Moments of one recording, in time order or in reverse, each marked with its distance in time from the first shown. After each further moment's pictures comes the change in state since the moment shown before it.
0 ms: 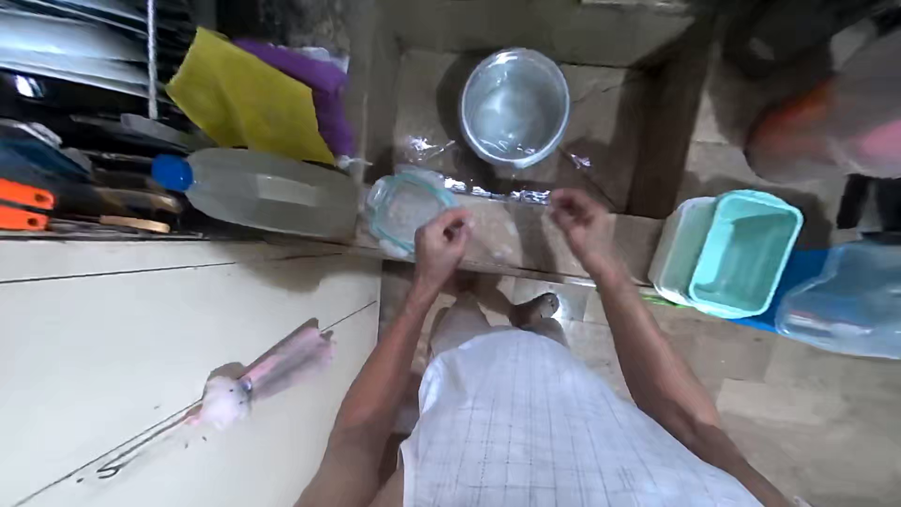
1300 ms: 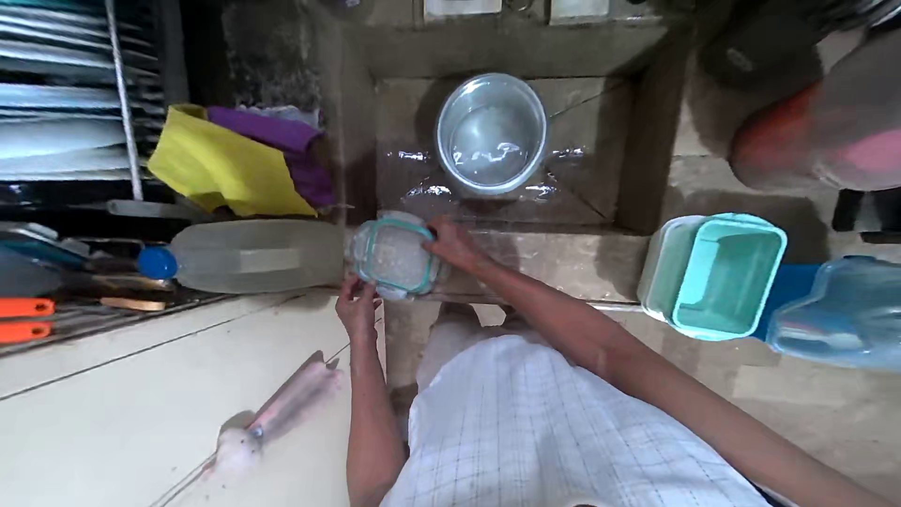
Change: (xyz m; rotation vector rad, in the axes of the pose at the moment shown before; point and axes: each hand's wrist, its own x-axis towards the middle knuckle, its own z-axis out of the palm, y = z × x) left_hand -0.020 -0.090 -0.066 -0.176 0.422 -0.698; right_hand 0.110 -0.009 0.162 -0.227 -0.397 0.019
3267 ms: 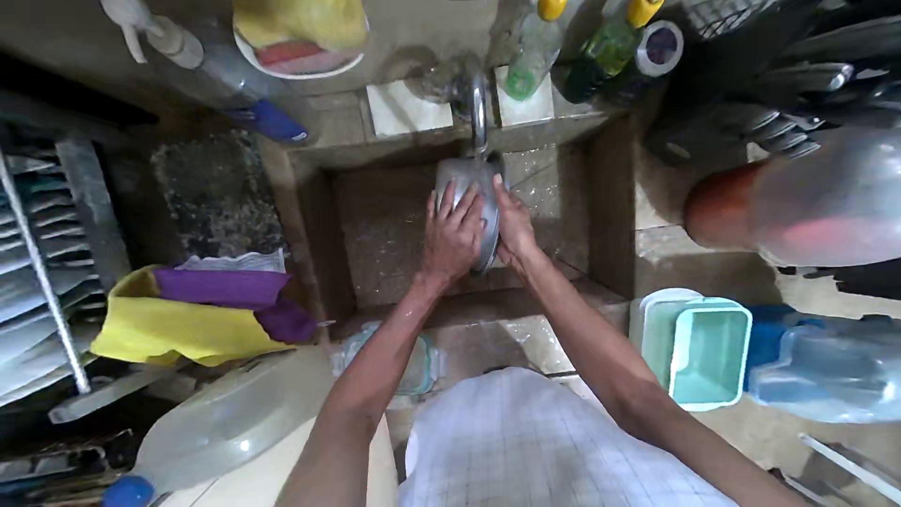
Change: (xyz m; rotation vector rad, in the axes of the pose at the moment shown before) left_hand 0.101 0.225 0.292 0.585 -0.411 1.418; right_hand 0.087 0.001 -0.206 1.103 0.700 0.249
